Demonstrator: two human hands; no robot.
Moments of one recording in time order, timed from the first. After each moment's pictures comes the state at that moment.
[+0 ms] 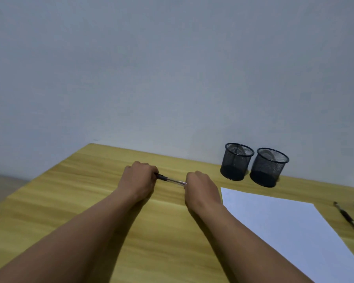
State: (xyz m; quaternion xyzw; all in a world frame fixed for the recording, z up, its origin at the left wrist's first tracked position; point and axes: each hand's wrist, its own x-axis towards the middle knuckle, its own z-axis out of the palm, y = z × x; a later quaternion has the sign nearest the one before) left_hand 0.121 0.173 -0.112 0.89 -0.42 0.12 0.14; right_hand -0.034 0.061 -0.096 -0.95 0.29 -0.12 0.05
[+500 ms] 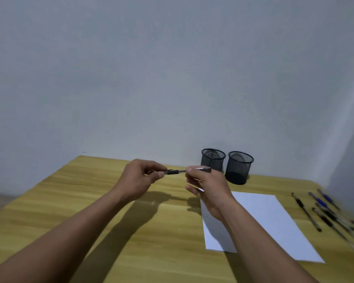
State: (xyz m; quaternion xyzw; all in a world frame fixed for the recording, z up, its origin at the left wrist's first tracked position) left_hand 0.033 0.201 -0.042 0.73 -0.44 -0.07 0.51; right_hand -0.127 0.071 -0.035 -0.56 0.26 -0.30 0.73
